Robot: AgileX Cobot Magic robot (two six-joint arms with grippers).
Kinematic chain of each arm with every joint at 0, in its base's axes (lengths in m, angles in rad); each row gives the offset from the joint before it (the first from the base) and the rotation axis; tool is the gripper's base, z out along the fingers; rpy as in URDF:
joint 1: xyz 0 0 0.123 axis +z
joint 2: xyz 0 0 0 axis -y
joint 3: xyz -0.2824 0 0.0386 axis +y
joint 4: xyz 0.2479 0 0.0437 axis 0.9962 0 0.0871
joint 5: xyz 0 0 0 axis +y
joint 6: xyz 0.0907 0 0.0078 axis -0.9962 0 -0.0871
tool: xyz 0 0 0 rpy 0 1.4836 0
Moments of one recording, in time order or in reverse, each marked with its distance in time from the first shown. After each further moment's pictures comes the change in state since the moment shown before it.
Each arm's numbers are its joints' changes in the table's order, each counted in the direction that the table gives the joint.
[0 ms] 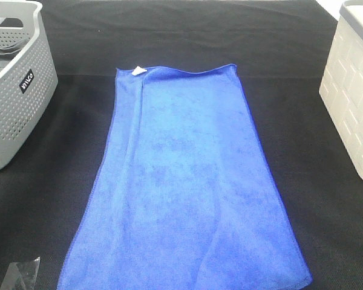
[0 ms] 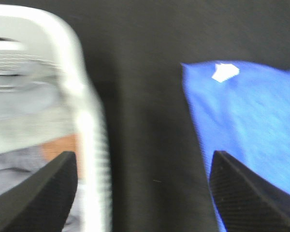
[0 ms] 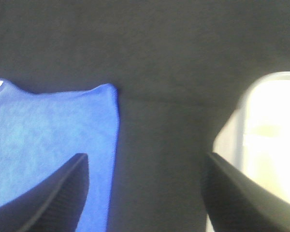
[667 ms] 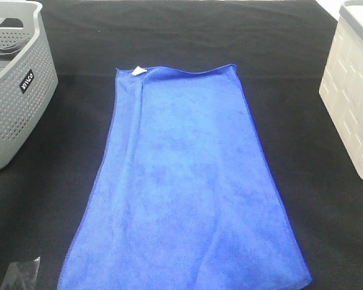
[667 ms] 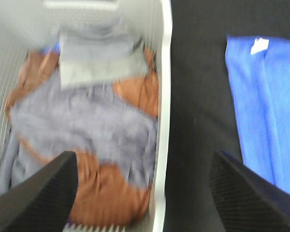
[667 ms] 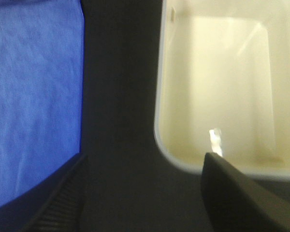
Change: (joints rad) left arm 0.073 0.559 0.629 0.012 -0.009 -0.001; right arm -0.085 0.837 0.919 -0.055 0.000 -0.003
